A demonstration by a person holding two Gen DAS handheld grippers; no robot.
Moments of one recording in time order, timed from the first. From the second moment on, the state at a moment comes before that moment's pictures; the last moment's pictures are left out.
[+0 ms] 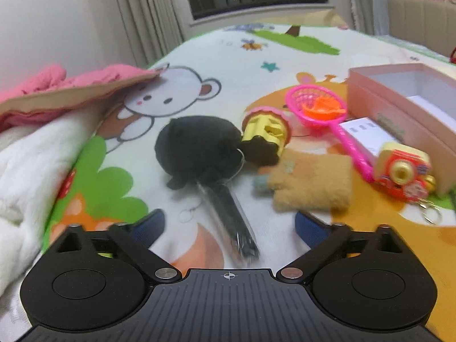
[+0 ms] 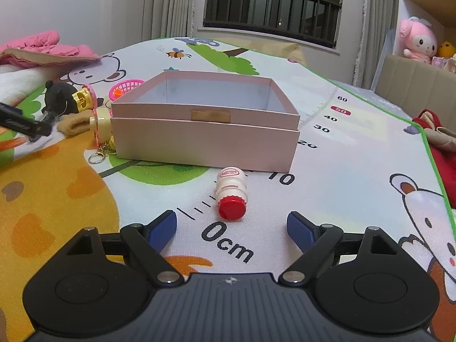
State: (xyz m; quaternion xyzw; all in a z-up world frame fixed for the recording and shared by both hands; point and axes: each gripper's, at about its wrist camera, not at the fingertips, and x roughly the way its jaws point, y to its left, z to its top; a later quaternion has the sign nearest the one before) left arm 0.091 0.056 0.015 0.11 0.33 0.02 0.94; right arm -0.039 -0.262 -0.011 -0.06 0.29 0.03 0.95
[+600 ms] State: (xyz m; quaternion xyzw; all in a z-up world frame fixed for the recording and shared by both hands) left arm -0.015 0.000 0.031 0.14 0.33 -0.21 0.91; right arm -0.034 -0.297 0.010 -0.07 0.33 0.05 0.94
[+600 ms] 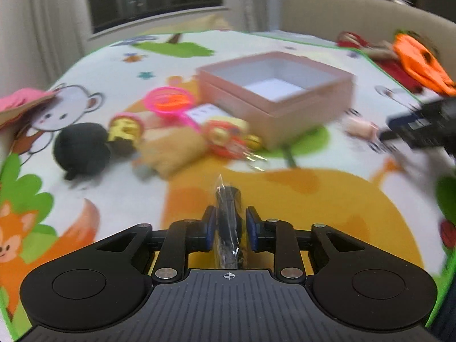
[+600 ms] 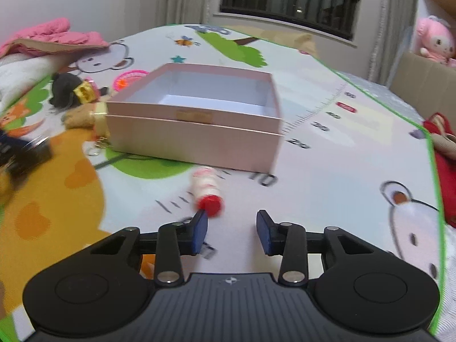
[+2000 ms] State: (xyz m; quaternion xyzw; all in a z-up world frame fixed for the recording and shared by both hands) left arm -0.036 0.045 0.036 0.16 0.32 -0.21 0.91; right arm -0.045 -0.196 0.007 -0.19 0.30 0.10 0.93
